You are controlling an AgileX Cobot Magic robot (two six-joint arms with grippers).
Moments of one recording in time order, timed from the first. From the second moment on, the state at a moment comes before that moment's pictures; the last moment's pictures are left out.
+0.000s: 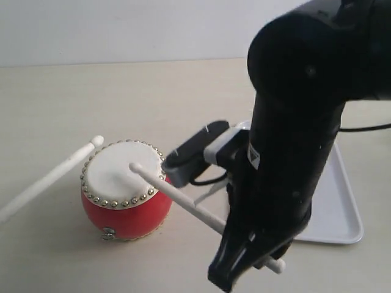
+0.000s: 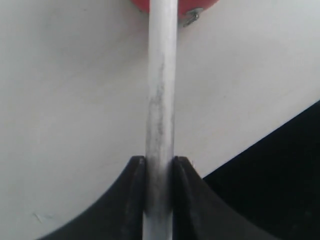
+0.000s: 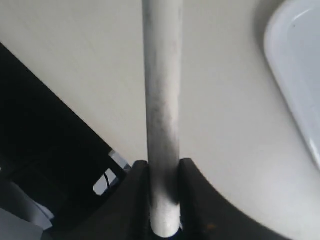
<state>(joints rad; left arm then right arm) -0.62 0.75 -0.67 -0.04 1.23 0.00 0.94 1.55 -1.05 0.12 1.21 -0.02</state>
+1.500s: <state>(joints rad) -0.62 0.83 -0.89 0.18 1.23 0.01 0.94 1.64 -1.05 0.05 1.22 -0.06</state>
